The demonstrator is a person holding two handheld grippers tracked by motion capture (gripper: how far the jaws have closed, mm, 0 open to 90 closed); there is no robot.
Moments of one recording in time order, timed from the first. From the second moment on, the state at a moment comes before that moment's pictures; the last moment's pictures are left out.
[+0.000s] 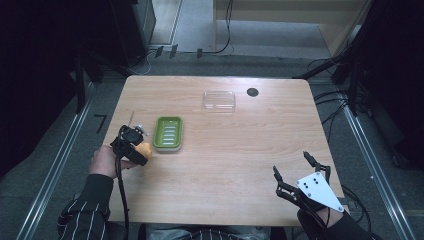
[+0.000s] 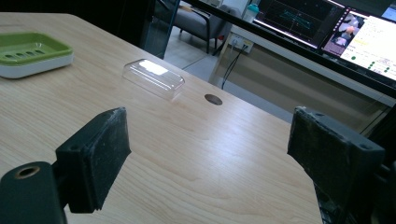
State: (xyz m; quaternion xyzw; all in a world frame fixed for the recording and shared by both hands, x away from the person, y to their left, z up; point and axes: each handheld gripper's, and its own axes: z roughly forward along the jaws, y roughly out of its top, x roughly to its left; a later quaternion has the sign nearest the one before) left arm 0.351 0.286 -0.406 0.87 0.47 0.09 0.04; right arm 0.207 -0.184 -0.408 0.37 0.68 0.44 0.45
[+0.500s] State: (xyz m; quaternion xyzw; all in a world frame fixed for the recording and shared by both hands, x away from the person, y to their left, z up) left arm 0.364 0.274 -0.400 0.88 0.47 0.09 0.05; right arm 0.207 -0.185 -0.408 0.37 0.68 0.44 0.45
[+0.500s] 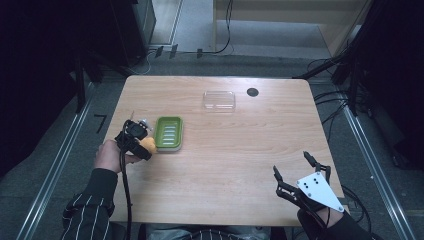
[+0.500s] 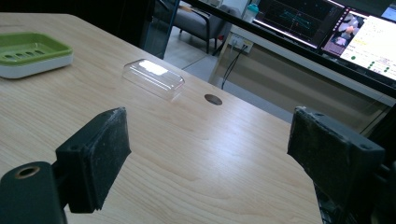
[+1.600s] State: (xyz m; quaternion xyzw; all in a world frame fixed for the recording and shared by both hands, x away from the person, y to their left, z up) left arm 0.400 0.253 -0.392 0.88 0.46 0.12 0.08; right arm 0.208 -0.185 -0.409 0.37 0.68 0.44 0.45
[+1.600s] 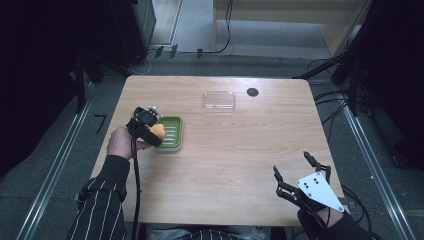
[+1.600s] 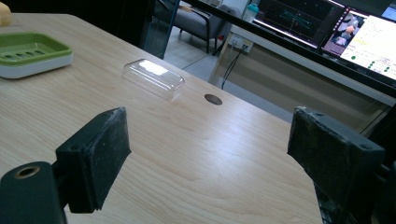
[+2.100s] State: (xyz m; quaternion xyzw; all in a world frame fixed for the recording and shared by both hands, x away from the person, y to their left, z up) left arm 0.416 0.247 -0.395 0.88 0.45 0.12 0.09; right arm 0.209 -0.184 -0.409 0.37 0.68 0.44 0.44
